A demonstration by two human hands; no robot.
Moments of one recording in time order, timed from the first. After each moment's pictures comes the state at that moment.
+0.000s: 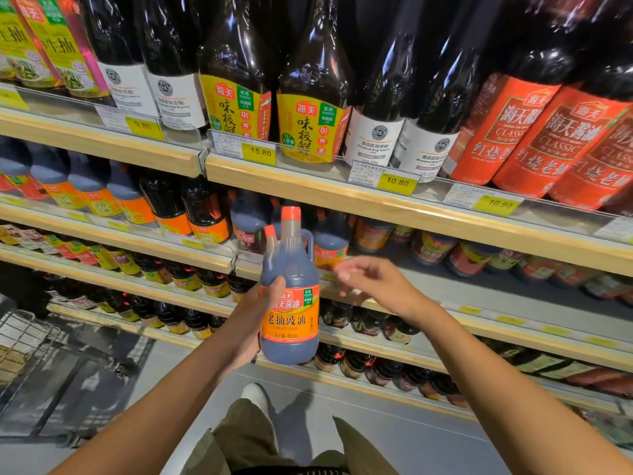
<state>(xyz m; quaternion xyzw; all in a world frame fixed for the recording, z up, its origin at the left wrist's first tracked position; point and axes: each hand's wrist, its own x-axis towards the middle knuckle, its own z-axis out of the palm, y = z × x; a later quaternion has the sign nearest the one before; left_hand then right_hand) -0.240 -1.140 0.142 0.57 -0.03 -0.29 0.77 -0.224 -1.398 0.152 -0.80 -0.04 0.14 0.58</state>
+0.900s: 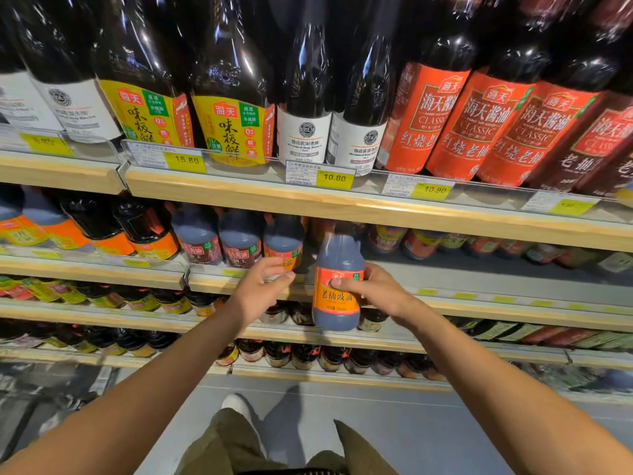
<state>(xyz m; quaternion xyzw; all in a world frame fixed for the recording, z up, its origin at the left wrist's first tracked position) -0.183 -1.218 0.123 0.74 -0.03 -0.25 0.62 -0.243 -1.457 0.136 -0.76 0.14 0.14 0.62</state>
